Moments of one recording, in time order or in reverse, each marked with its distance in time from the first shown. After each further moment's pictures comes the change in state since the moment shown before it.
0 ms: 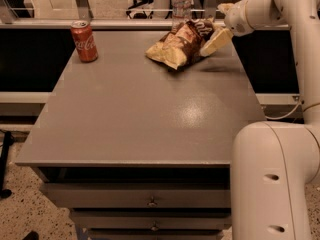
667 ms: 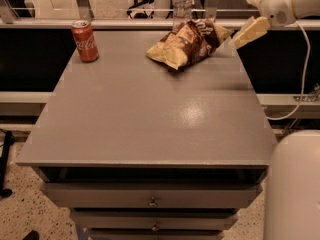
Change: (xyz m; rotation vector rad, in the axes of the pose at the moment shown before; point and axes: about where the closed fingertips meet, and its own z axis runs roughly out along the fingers) arm -0.011 0.020 -0.114 -0.029 -0.060 0.063
